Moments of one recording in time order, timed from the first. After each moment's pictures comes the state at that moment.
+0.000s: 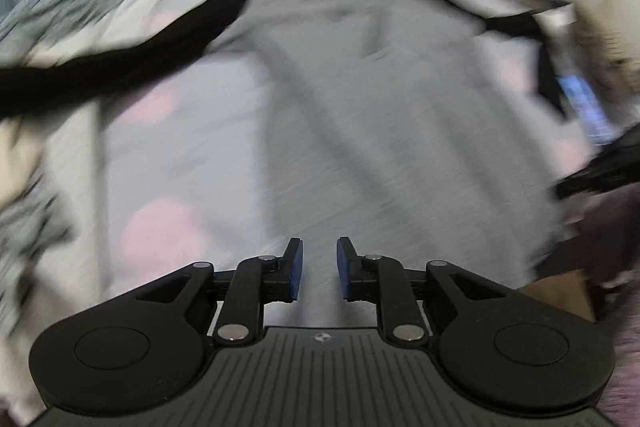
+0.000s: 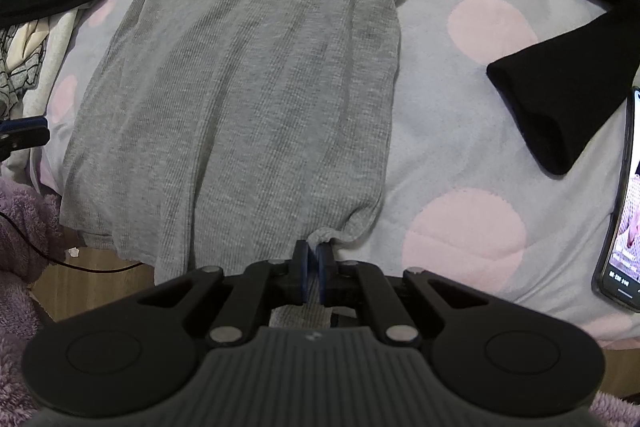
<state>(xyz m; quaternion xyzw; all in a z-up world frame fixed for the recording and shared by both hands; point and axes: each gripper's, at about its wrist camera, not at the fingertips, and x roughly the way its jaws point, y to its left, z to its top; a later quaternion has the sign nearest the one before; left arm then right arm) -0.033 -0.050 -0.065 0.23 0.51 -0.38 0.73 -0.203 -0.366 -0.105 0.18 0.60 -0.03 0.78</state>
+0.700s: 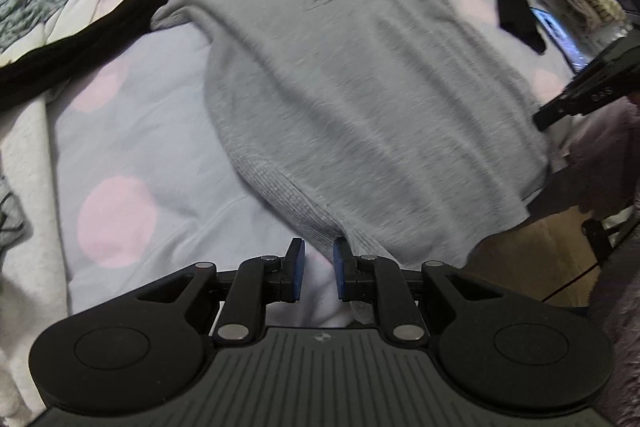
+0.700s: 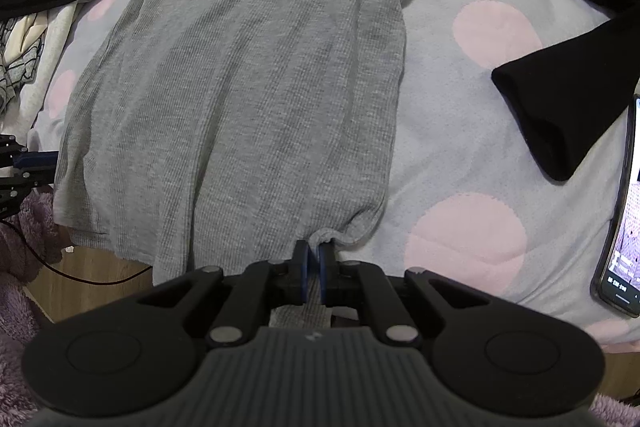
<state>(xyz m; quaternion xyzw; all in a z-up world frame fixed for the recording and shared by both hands) -0.062 -0.059 -0.081 0.27 0.48 -0.46 0.70 -0.200 -0.364 -0.108 0.17 0.60 -0.03 0.78</state>
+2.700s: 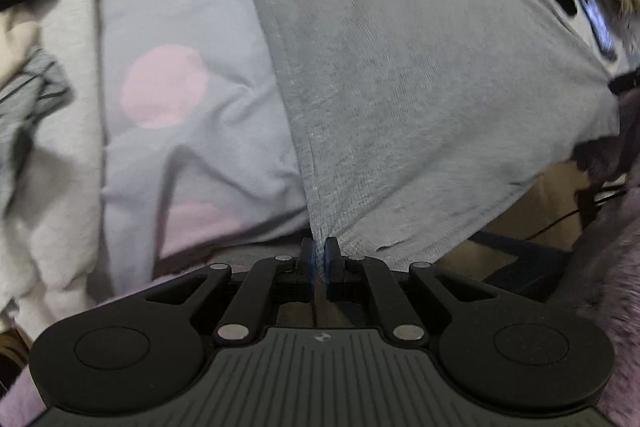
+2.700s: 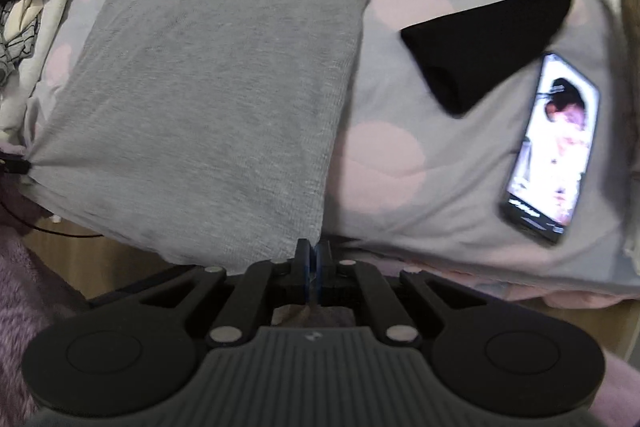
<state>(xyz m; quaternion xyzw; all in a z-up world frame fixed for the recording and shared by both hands) -0.054 -0.034 -0.076 0.30 0.61 -0.37 0.64 -0.247 -0.393 -0.068 0.15 0.65 -0.05 0.75</state>
